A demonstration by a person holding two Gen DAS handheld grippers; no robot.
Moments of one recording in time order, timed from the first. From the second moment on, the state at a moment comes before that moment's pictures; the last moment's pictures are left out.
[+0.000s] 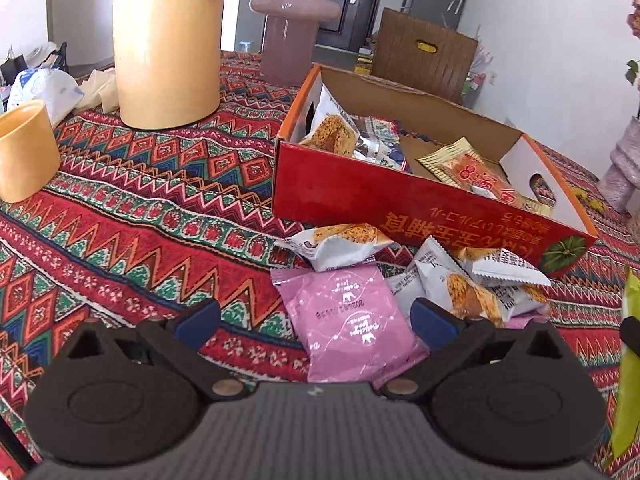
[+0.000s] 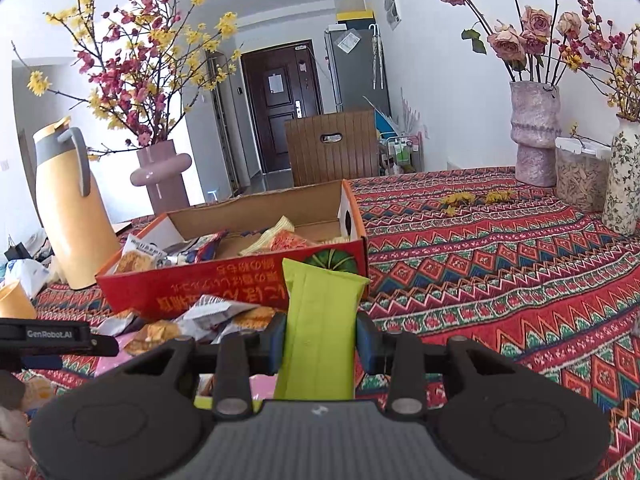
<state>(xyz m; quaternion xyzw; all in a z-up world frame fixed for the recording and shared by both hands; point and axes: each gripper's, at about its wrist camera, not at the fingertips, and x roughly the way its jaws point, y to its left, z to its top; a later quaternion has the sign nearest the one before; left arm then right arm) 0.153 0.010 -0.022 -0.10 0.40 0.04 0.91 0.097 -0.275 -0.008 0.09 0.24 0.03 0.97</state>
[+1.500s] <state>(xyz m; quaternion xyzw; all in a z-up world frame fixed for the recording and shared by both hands) 0.117 -0.018 0.040 -0.02 0.32 -0.02 0.95 0.113 -0.263 0.017 0.10 0.20 0.07 0.97</state>
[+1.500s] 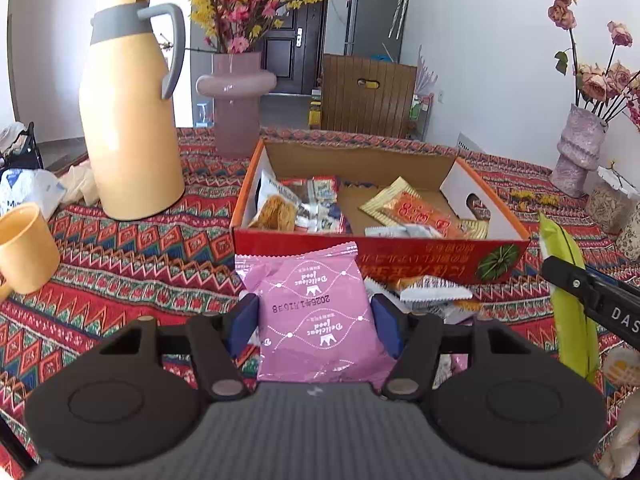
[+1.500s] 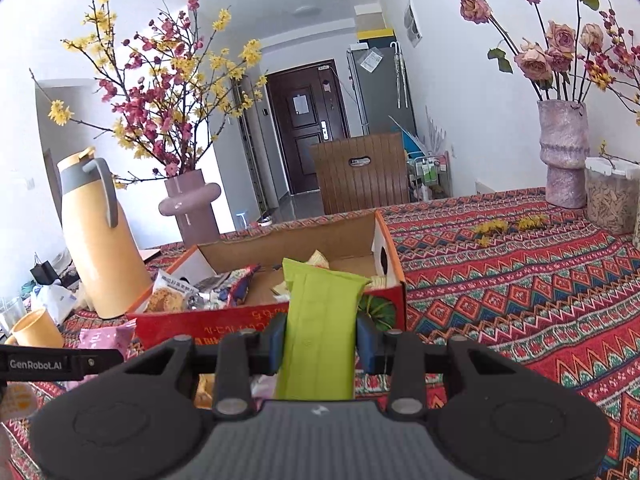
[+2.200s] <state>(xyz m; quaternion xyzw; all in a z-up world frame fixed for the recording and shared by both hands) 0.182 -0.040 0.074 -0.02 0.27 -0.02 0.96 0.203 -0.248 0.058 0.08 0.16 0.07 0.98</state>
